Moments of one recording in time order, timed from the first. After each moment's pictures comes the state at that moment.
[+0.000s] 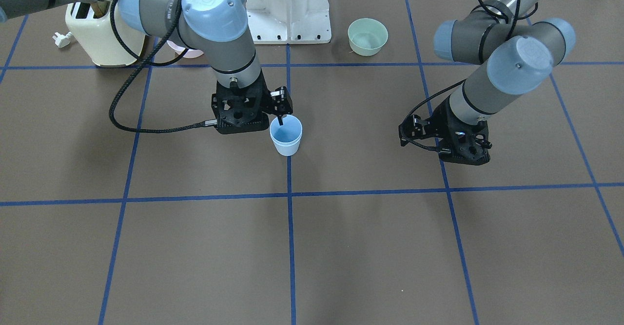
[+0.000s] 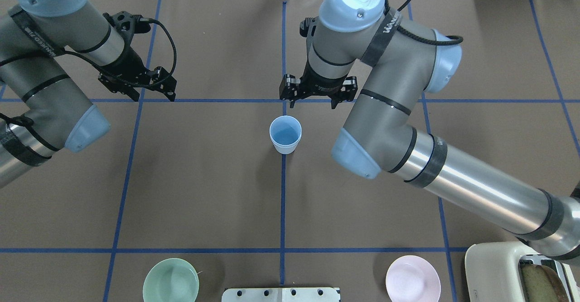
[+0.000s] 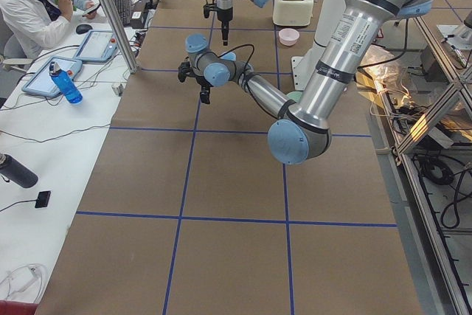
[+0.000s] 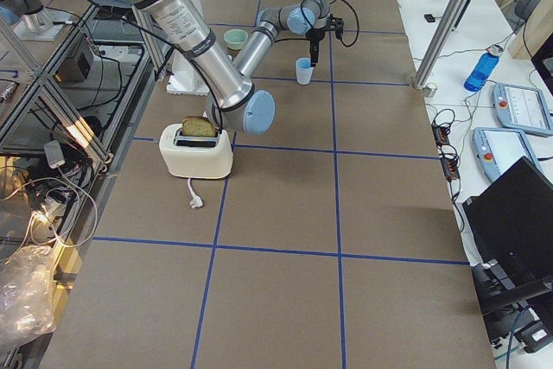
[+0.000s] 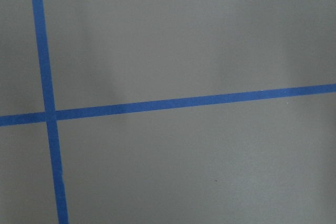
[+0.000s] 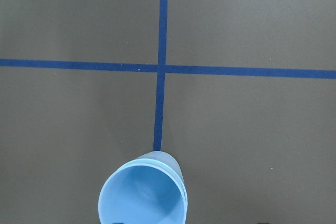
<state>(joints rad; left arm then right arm) -0.91 -2.05 -1.65 -1.71 -2.29 -0.84 0.71 -0.78 1.65 -1.68 2.08 1.07</state>
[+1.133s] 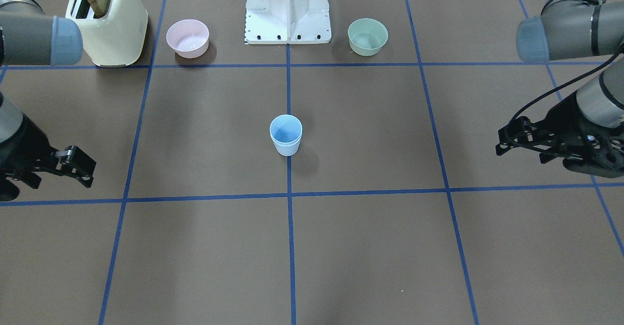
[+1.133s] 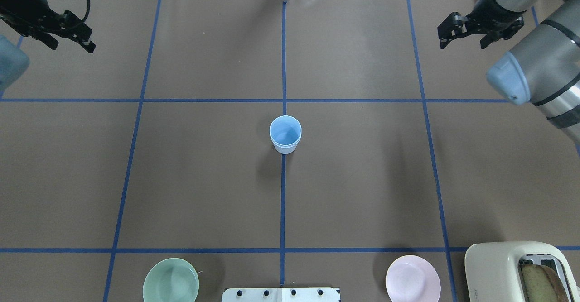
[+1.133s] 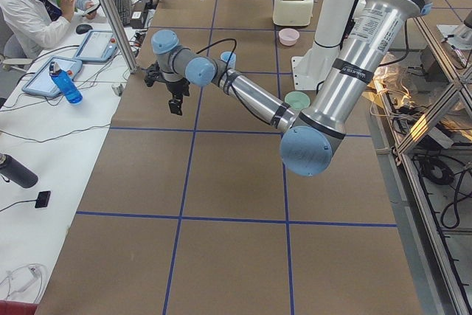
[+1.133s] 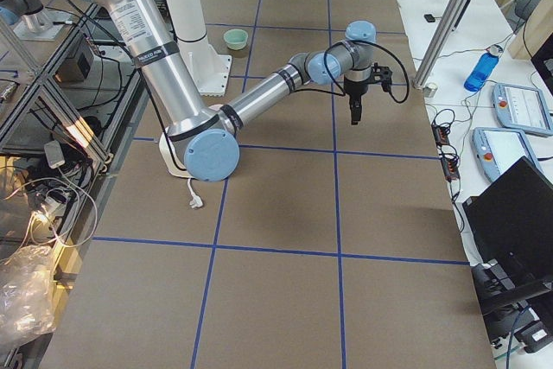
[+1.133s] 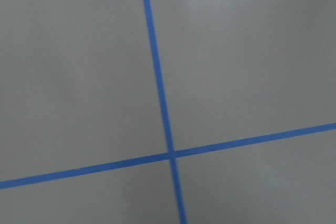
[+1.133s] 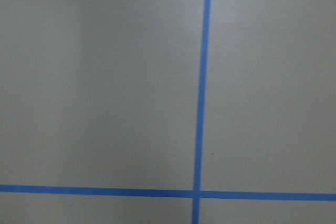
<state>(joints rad) -1.21 -2.01 -1.67 -1.48 -2.37 -0.37 1.13 -1.15 1.69 -1.60 2.15 0.68</state>
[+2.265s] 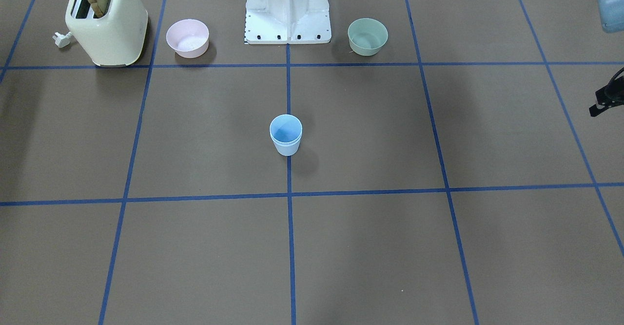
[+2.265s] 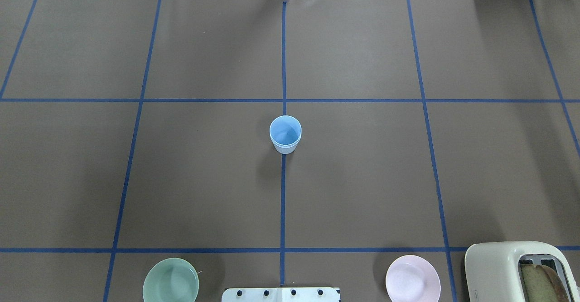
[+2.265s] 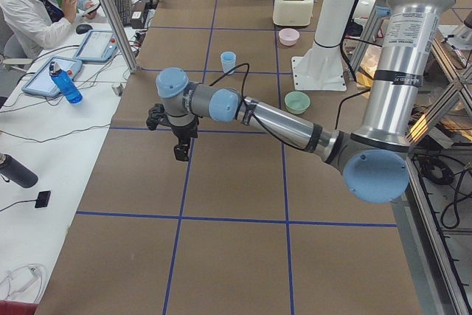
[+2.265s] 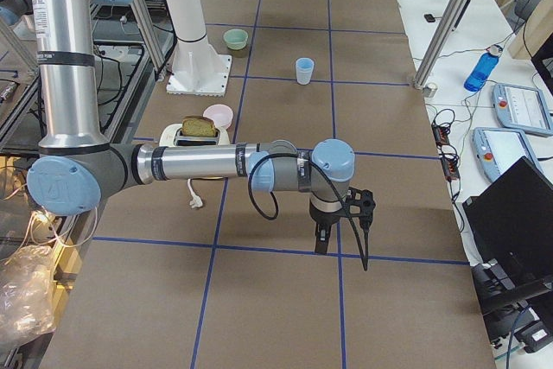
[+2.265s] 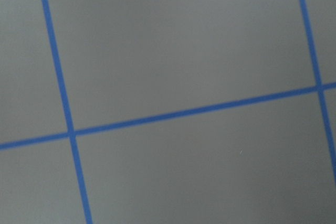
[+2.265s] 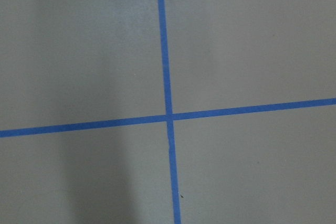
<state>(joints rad) -1.39 -1.64 -1.81 -1.43 -2.37 -0.08 1.60 -1.58 1.66 -1.60 2.27 0.14</state>
